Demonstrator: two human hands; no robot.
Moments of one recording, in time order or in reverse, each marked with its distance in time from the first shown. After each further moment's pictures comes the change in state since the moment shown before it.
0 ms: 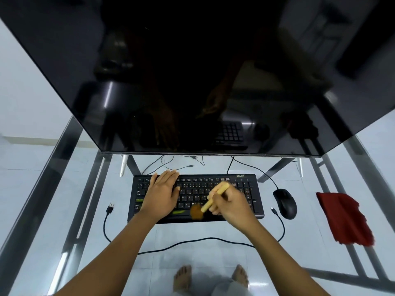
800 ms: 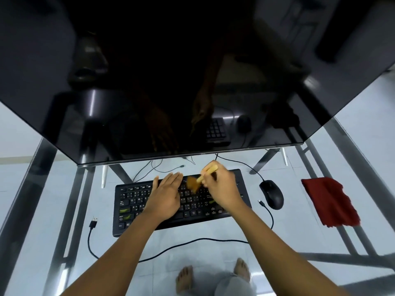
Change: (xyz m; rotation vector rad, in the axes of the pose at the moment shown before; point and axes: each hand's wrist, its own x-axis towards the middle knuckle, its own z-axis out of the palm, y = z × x) left_hand 0.022 0.053 0.001 0.084 -0.261 0.021; right_hand 0.037 0.001 -0.018 0.069 0.148 0.019
